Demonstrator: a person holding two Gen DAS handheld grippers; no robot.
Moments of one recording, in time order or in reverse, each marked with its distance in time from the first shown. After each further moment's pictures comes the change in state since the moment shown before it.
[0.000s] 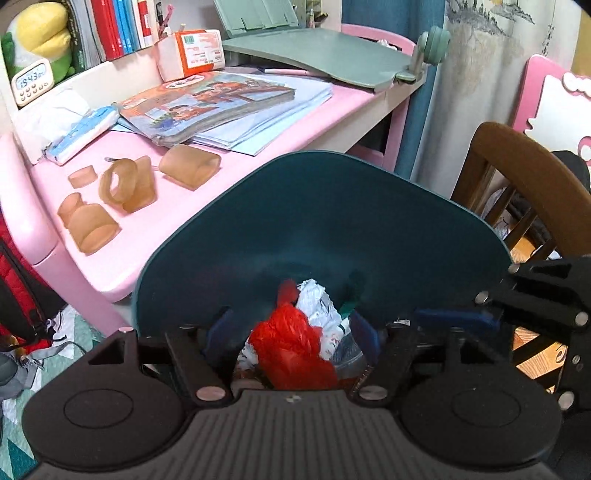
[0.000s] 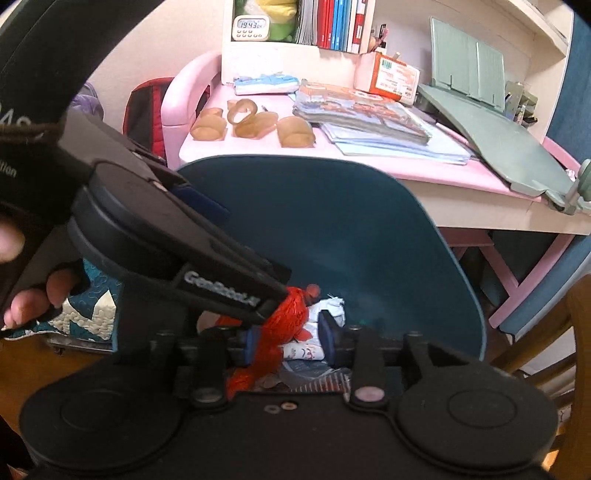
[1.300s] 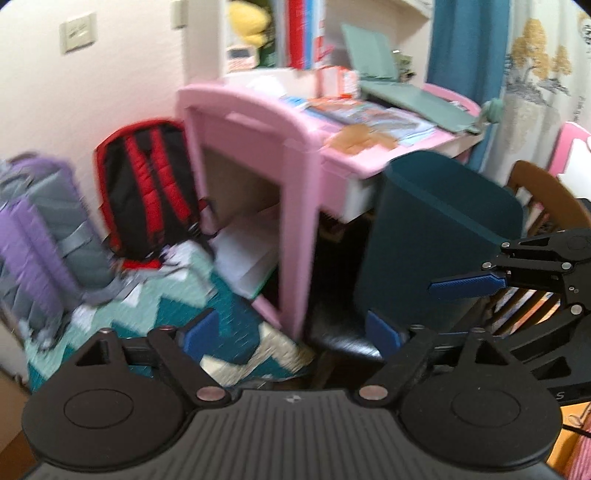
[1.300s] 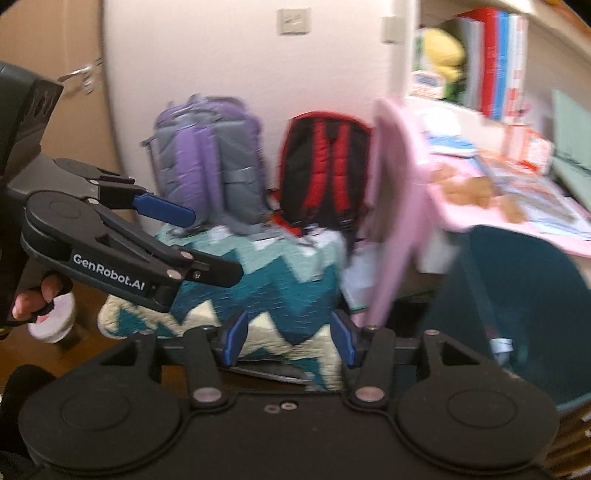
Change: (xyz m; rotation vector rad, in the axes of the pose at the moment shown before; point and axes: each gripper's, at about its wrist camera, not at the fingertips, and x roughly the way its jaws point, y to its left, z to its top) left arm -0.191 0.153 -0.208 -0.207 -0.140 0.136; right arm -0.057 0.195 0.004 -0.147 -0.094 0.302
